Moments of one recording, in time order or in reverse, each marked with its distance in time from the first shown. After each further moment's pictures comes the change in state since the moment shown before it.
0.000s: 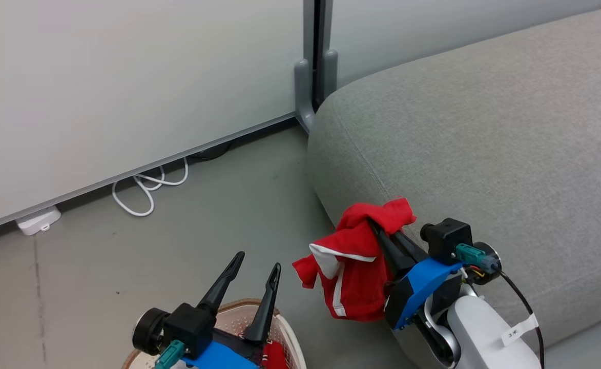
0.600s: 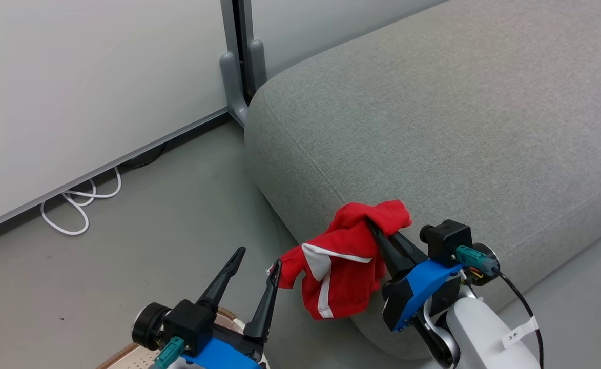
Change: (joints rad) left arm -0.017 0.012 -0.009 -0.008 0.000 0.000 0.000; right arm 0.013 0.000 0.004 -0.020 0.009 0.000 -0.005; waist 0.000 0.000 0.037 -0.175
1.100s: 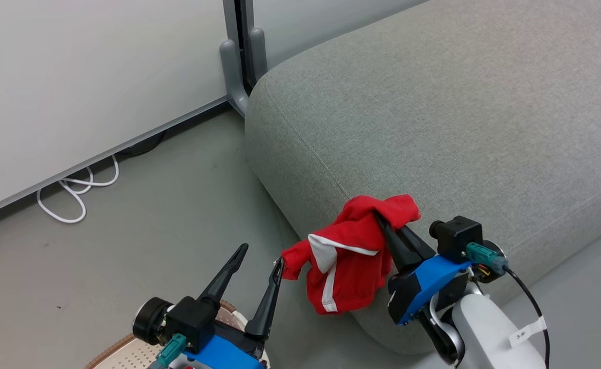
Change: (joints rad) left arm -0.017 0.013 -0.021 -0.001 0.000 0.000 0.000; right arm 0.000 0.000 -0.030 -0.003 0.000 0.000 -0.014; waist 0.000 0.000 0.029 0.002
